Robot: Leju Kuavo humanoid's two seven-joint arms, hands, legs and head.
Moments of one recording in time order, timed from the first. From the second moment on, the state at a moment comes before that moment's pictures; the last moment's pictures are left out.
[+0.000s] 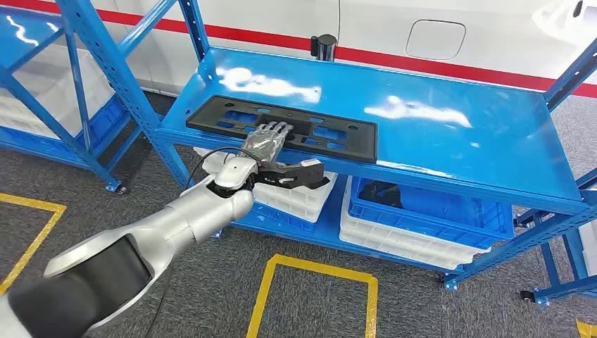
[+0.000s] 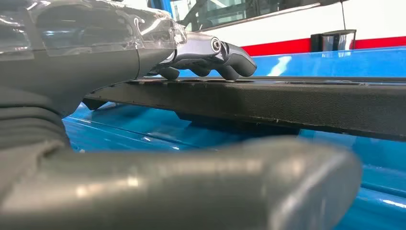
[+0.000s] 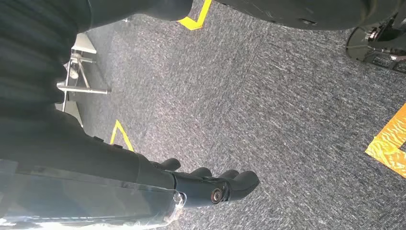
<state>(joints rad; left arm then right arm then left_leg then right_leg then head) -0.94 0.03 -1.01 -0.60 -0.57 0.15 0.21 -0.16 0.01 1.23 -0.17 -0.70 -0.34 0.14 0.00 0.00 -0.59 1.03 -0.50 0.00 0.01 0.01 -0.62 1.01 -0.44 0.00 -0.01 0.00</state>
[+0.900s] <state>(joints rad) -0.95 0.02 -1.02 -0.59 -0.57 0.15 0.21 -0.15 0.00 1.23 -0.17 -0.70 -0.34 0.14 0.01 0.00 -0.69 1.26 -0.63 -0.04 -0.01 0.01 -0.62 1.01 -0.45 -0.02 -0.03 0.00</state>
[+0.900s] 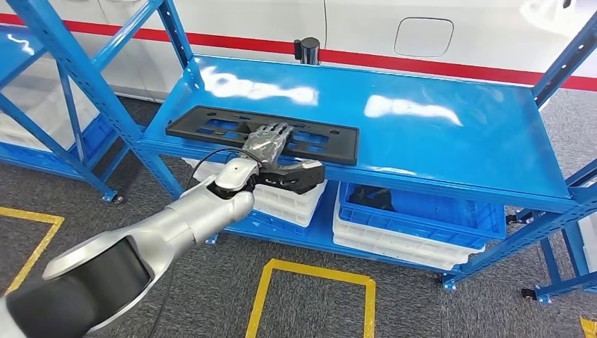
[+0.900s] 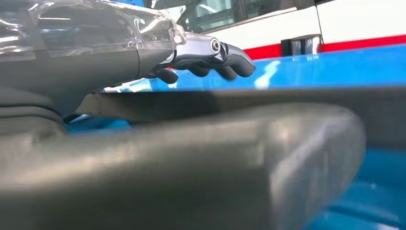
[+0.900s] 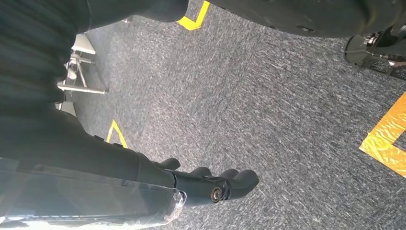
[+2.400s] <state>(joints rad) -0.95 0.04 -1.03 -0.59 -0.55 0.08 0.25 -0.15 0.00 1.23 -0.18 -0.69 -0.34 0.15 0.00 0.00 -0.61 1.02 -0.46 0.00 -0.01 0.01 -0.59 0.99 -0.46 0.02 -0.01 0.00</state>
